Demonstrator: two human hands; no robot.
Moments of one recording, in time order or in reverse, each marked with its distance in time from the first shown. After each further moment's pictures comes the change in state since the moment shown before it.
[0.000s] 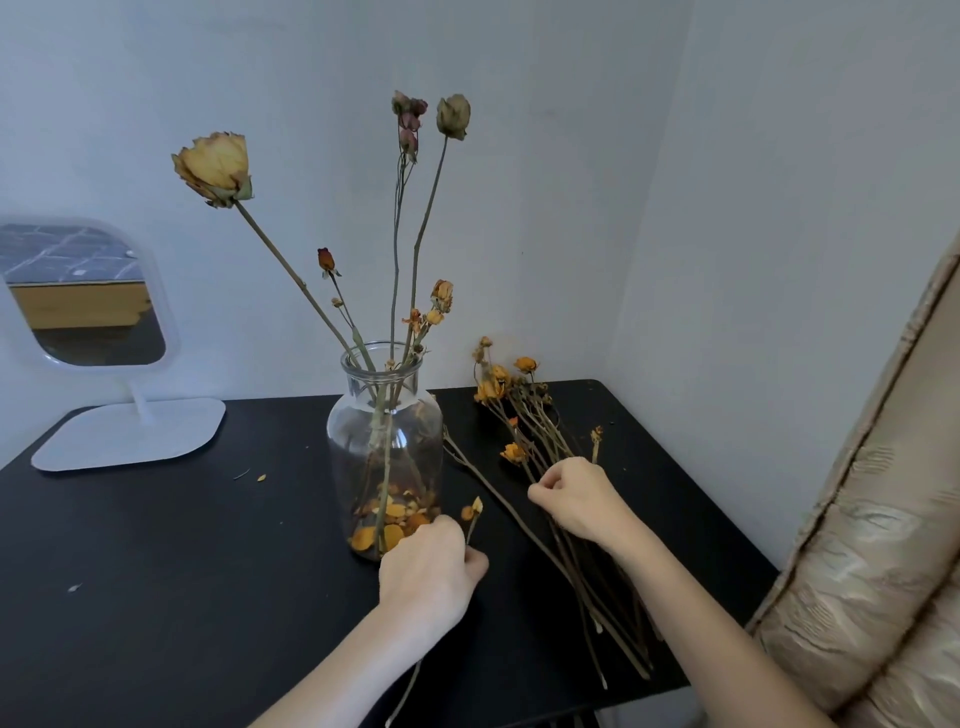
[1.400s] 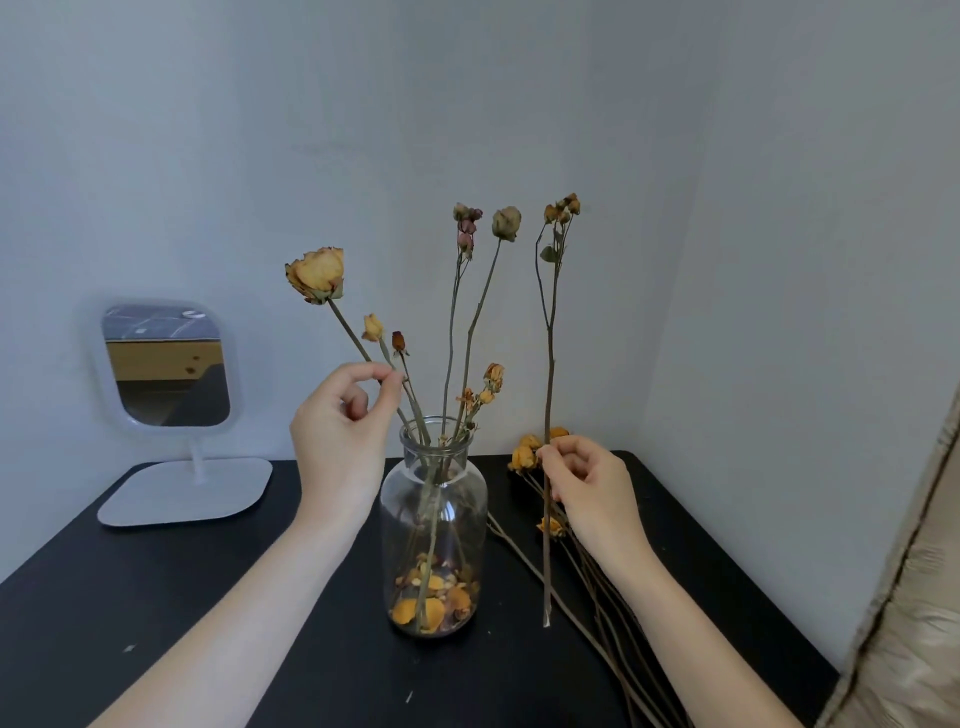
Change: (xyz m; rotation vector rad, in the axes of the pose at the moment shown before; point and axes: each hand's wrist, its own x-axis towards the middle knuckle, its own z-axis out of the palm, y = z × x) left_hand 0.042 -0.030 -0.151 -0.884 0.904 0.268; right_hand -0.012 -0.076 -0.021 0.574 0.334 -0.429
